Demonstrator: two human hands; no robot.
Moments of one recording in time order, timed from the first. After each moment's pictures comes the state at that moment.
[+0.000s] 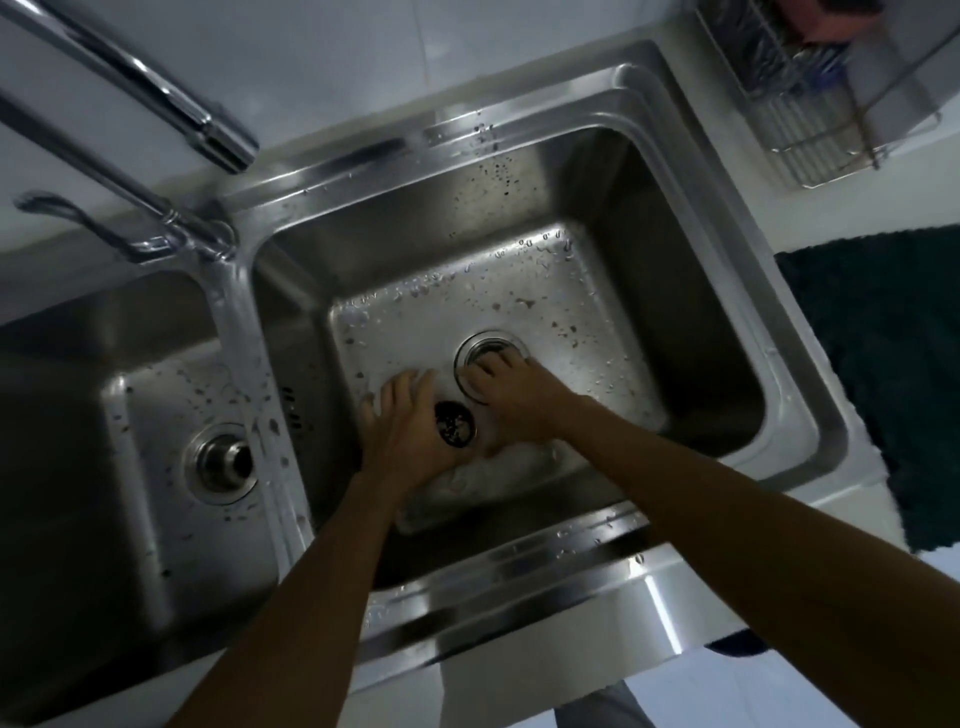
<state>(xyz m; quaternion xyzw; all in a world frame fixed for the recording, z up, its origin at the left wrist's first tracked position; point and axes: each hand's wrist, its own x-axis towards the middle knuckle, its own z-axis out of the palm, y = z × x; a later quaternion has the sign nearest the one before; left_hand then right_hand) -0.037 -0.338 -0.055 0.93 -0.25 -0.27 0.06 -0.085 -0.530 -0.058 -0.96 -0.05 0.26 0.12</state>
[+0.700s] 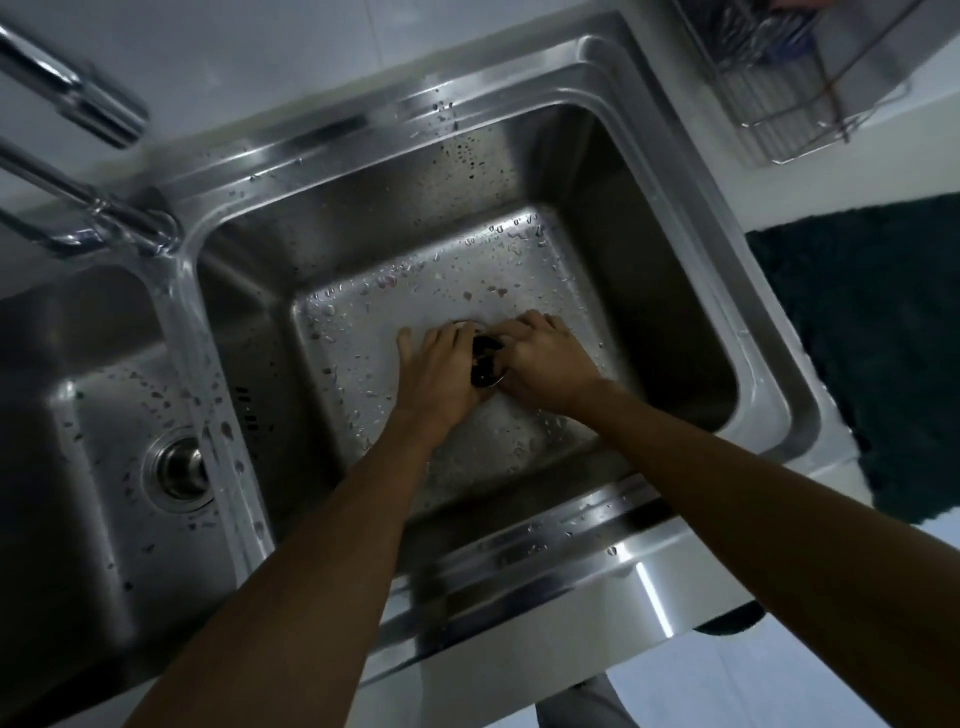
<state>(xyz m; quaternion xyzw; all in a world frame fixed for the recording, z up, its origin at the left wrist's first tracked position) -0.028 -0.427 -0.064 0.91 -0.37 -0.17 0.06 -0.104 -0.579 -0.041 -0.98 0.02 0.16 0.11</state>
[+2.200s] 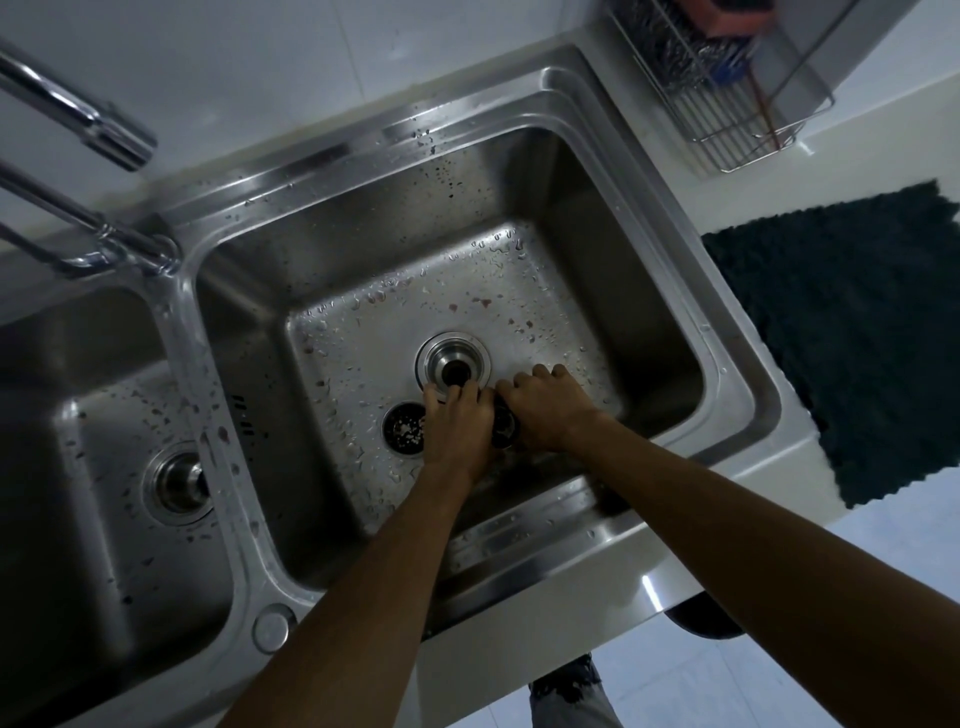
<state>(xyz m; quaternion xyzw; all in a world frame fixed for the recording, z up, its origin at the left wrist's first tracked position) -0.097 -0.428 -0.058 0.89 -0.40 -0.21 -0.03 -0.146 -0.567 -0.048 -0.96 0.03 0.29 0.03</state>
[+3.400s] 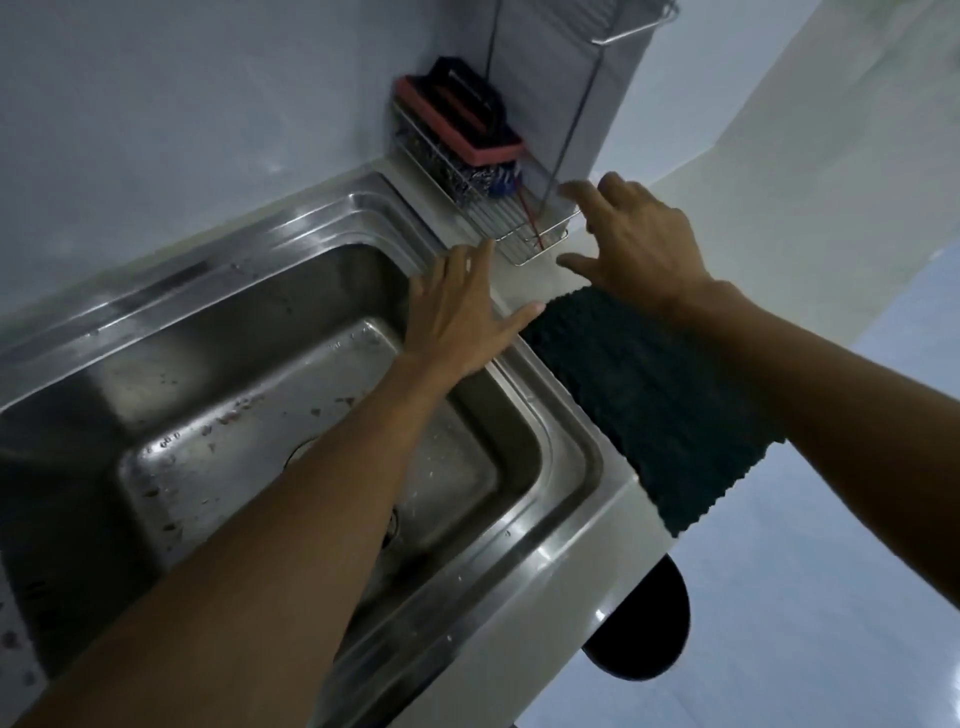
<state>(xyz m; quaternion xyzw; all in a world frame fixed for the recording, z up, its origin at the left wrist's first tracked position) -0.052 -0.665 0.074 0.84 -0.49 -0.10 0.20 -0.184 -0.820 0.155 -0.97 0.24 -0.06 -0.09</state>
